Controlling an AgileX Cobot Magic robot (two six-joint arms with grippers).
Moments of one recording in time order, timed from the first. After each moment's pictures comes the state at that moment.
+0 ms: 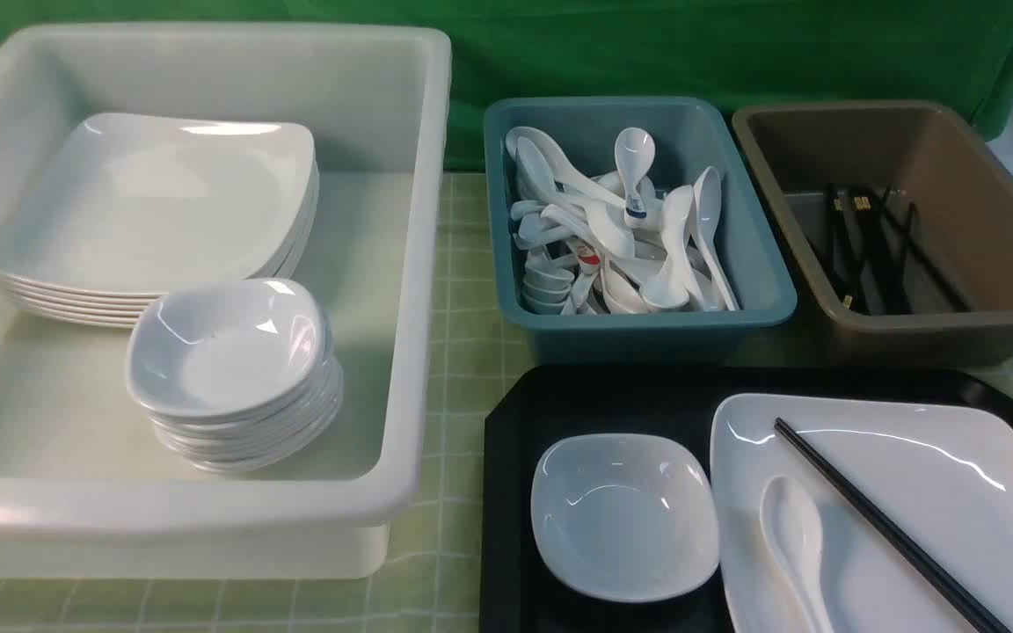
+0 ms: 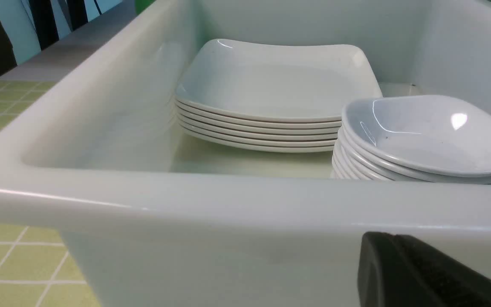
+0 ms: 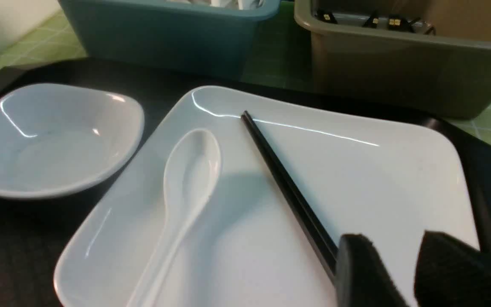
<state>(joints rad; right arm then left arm) 0.12 0.00 0.01 0.15 0.26 -0.20 0.10 0.00 0.01 -0.07 0.24 0.07</state>
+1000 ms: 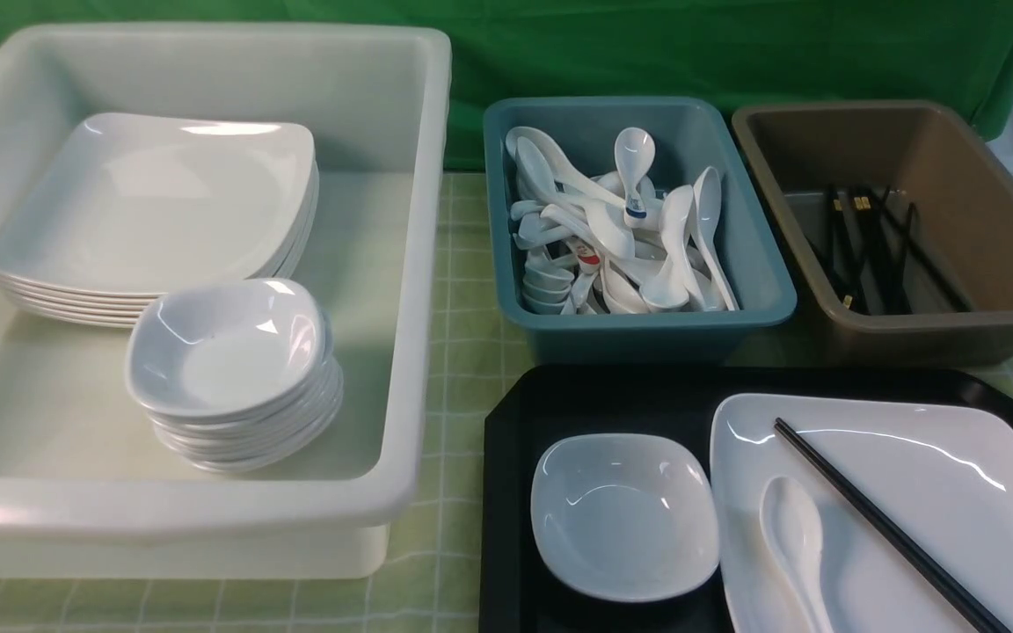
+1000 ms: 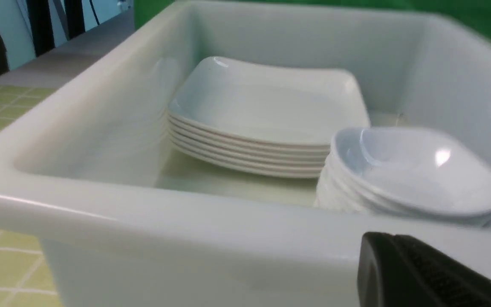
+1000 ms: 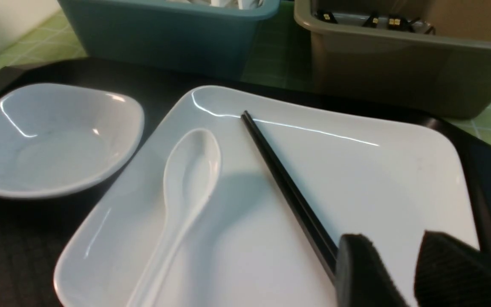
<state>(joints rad) 0.12 0.00 0.01 0.15 0.26 -0.20 0.10 0.00 0.01 -0.20 0.15 0.01</state>
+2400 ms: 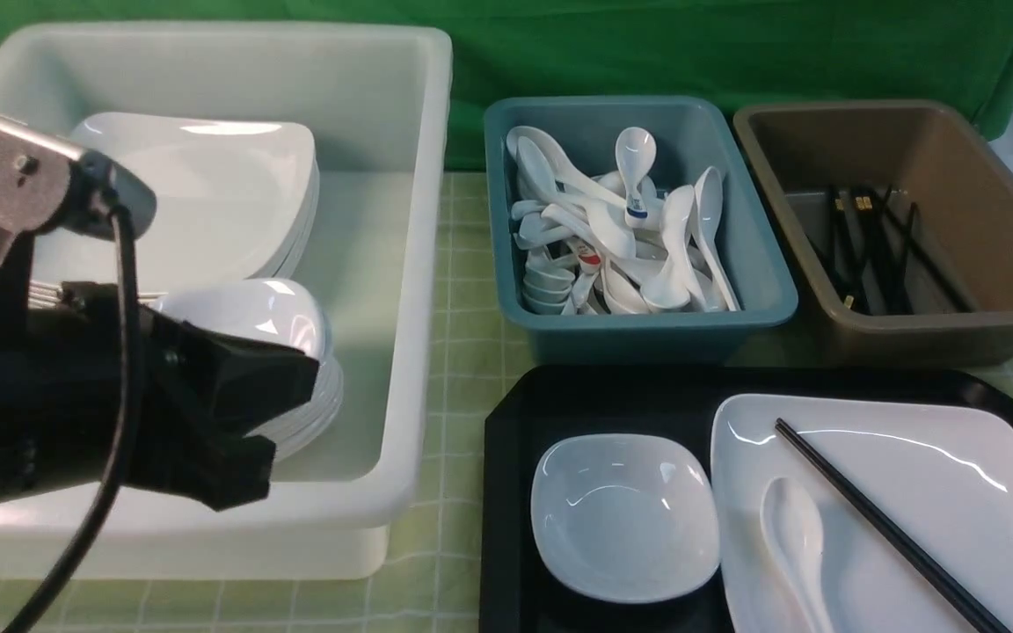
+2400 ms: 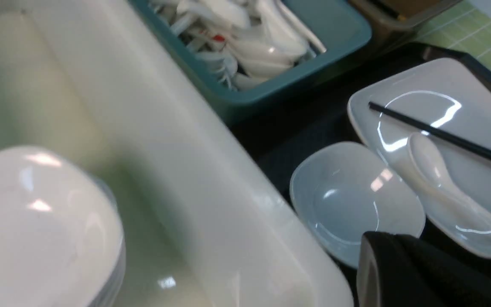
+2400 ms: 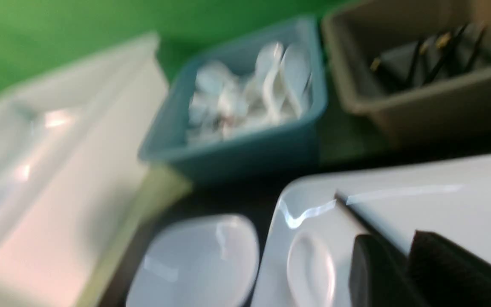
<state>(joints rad) 0.22 0.28 -0.24 0.31 0.29 0.04 -0.39 0.89 -0.73 -0.59 0.54 0.52</state>
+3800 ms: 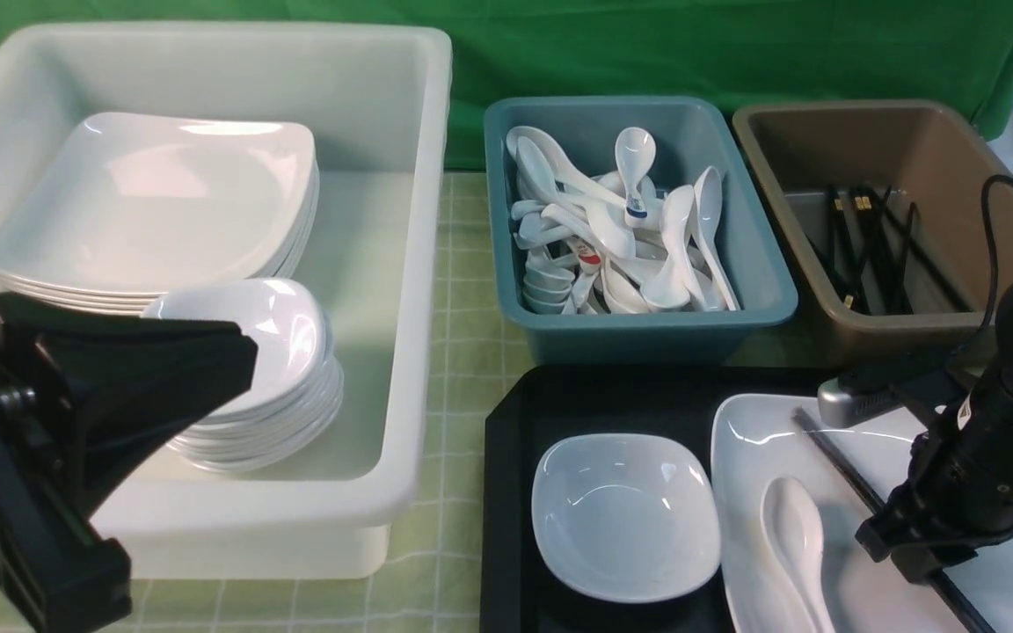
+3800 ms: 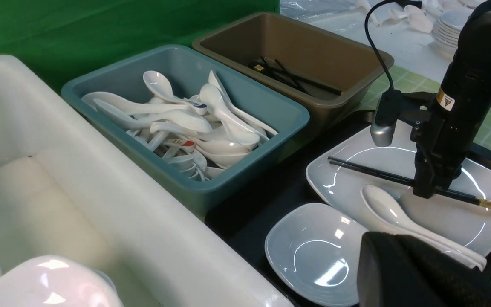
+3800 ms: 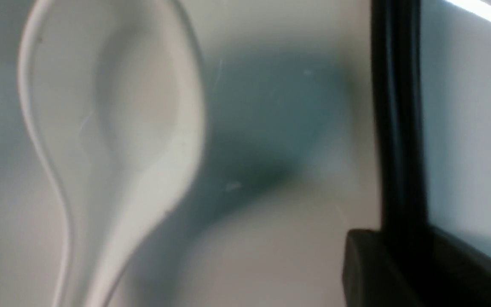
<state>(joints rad) 0.19 1.70 -0.90 -0.02 0.71 -0.18 -0.44 0.65 -0.73 -0.57 0.57 0.59</state>
